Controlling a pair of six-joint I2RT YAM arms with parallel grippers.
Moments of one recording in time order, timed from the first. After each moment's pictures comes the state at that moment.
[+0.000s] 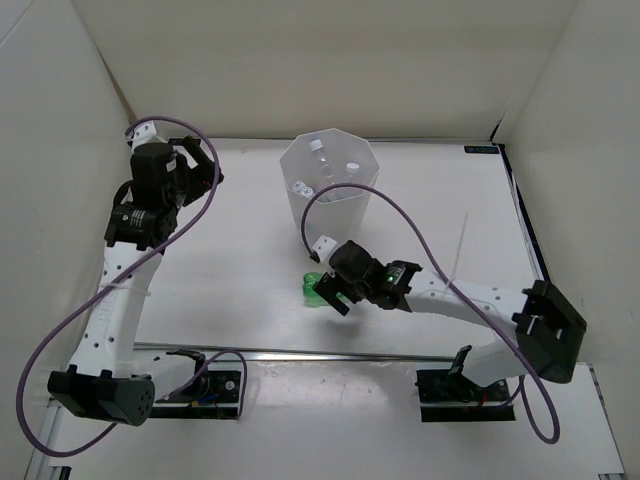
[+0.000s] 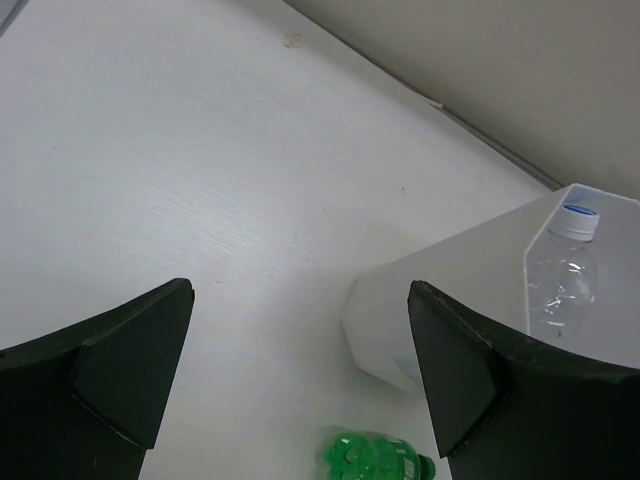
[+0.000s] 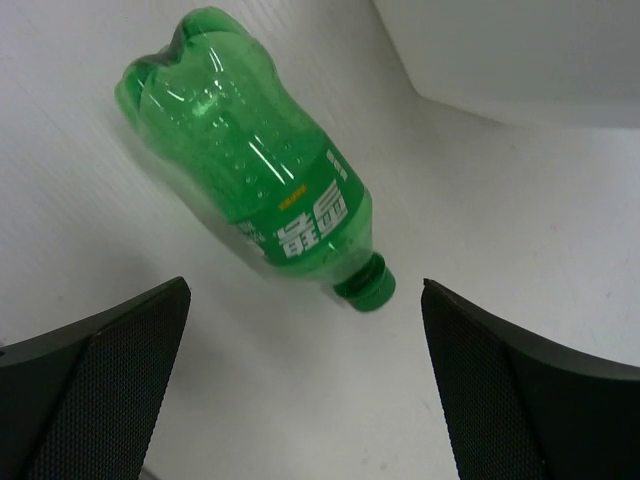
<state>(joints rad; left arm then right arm) -0.15 1.16 1.38 -0.65 -0.19 -0.58 1.06 1.37 0.90 -0.41 0.26 -0.05</state>
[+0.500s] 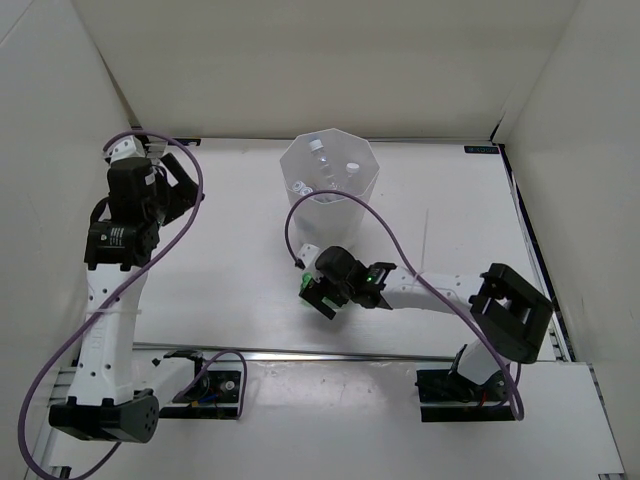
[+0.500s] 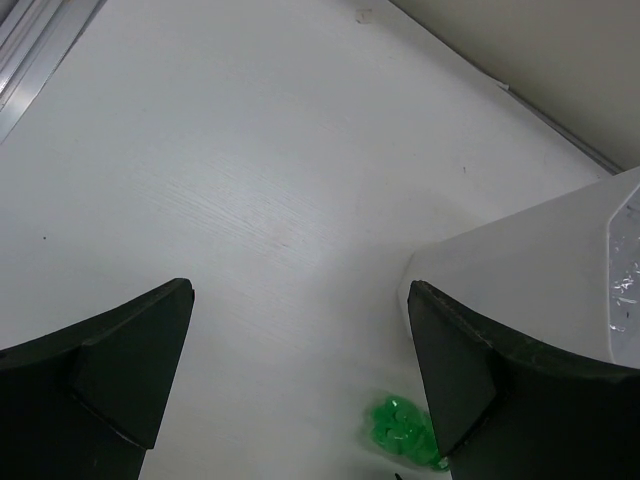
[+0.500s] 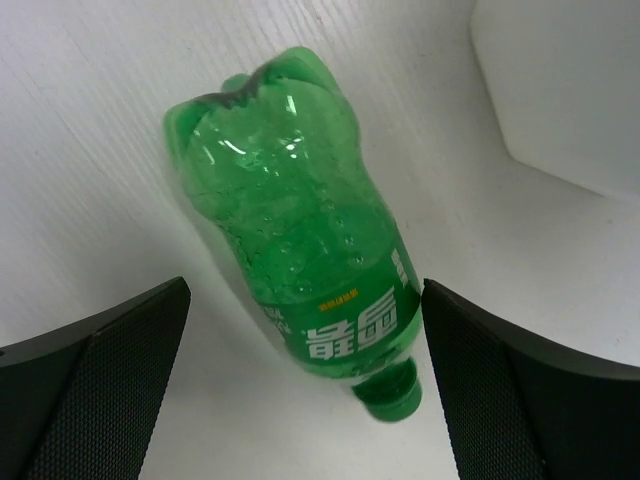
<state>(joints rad) -0.05 1.06 1.39 -0.84 -0.19 -0.52 1.06 1.56 0.89 -0.22 0.15 -0.10</state>
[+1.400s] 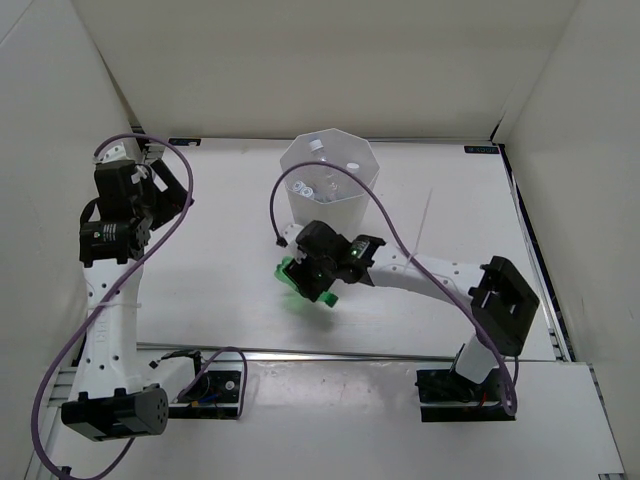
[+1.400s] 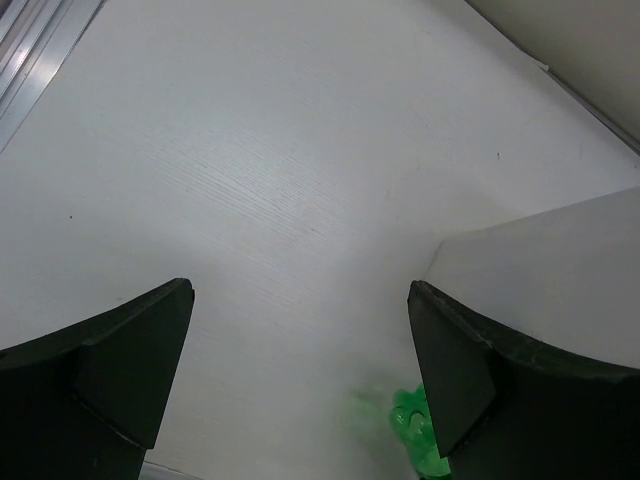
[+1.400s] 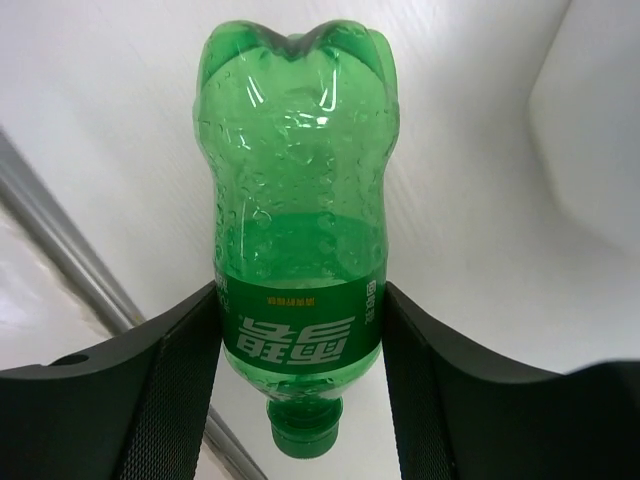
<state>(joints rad) 0.10 1.07 1.37 -0.87 -0.06 -0.46 1.06 1.65 1.20 -0.51 -0.01 0.05</state>
